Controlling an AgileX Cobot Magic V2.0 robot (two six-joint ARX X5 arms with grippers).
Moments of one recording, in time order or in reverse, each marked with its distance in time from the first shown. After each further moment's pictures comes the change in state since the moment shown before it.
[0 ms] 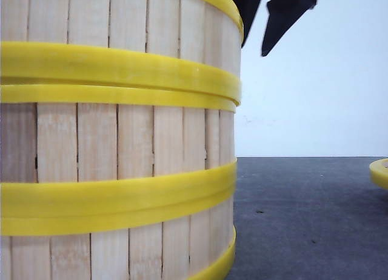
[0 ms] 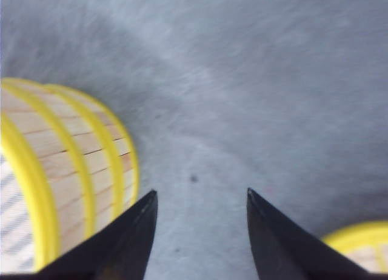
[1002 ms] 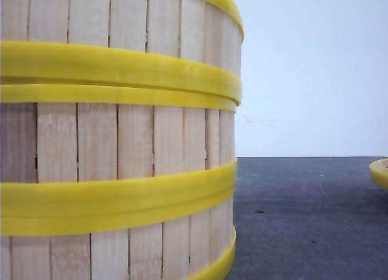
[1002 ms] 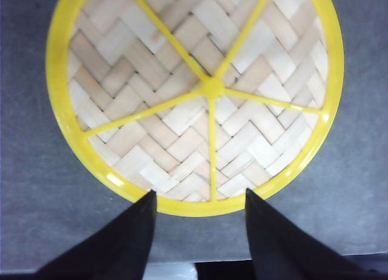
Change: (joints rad) left arm -0.046 0.003 0.000 0.000 -0.003 0.004; right arm -0.450 -0.506 -0.721 0.013 0.238 -0.021
